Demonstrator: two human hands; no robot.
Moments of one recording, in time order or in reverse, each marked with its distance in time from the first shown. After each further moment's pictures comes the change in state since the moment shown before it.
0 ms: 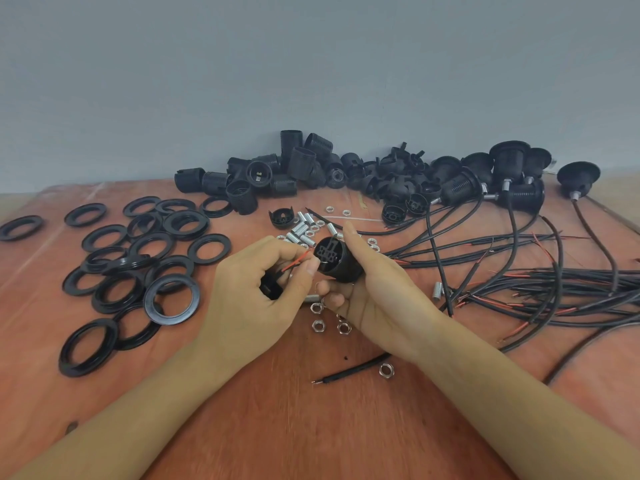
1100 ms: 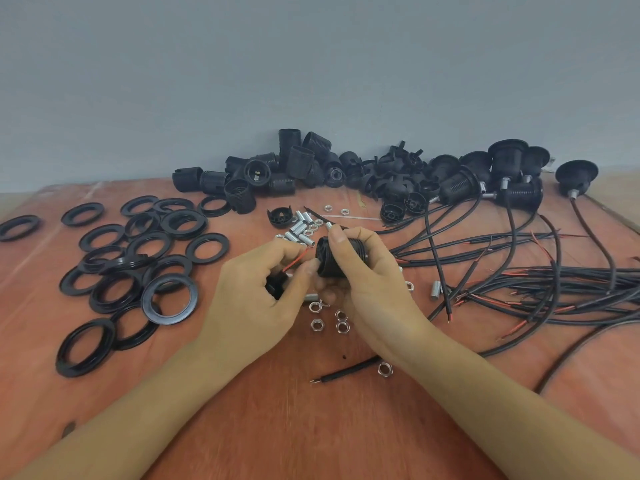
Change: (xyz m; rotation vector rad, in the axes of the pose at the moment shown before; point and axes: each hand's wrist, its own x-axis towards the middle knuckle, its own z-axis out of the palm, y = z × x) left_hand -0.002 -0.002 0.003 -0.021 -0.053 -0.019; right_hand -0.003 0.010 0.010 -0.086 0.071 -0.322
